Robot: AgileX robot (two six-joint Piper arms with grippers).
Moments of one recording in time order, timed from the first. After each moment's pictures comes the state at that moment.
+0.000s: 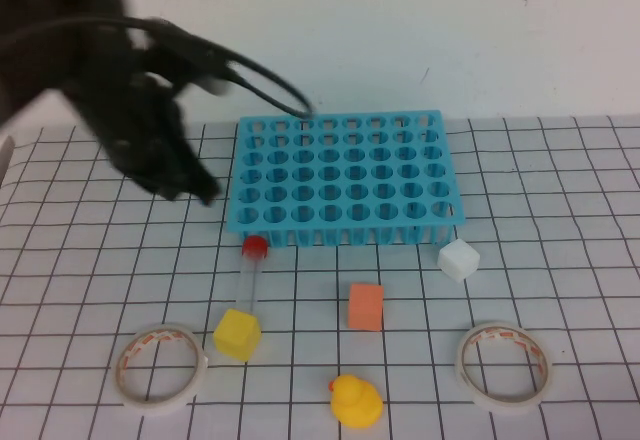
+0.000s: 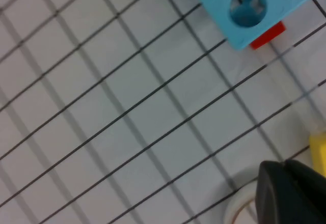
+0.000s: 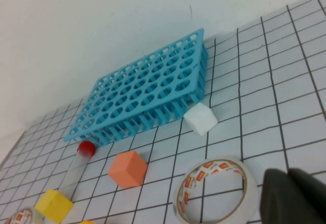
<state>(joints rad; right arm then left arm) 0.00 -0.01 0.03 0.86 0.38 -0.31 -0.30 1.74 -1.62 0.06 1.12 0.27</state>
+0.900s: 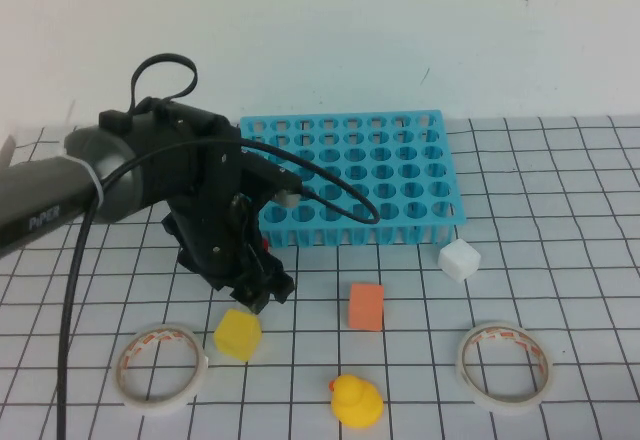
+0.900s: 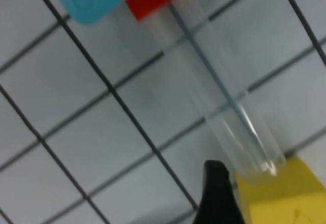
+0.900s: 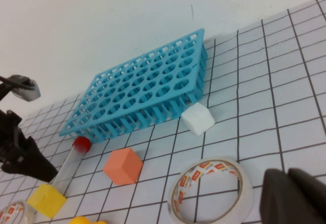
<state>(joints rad) 0.00 -0.01 0.03 0.86 0.38 -0.35 -0.42 1.93 -1.44 -0.01 0.95 0.12</state>
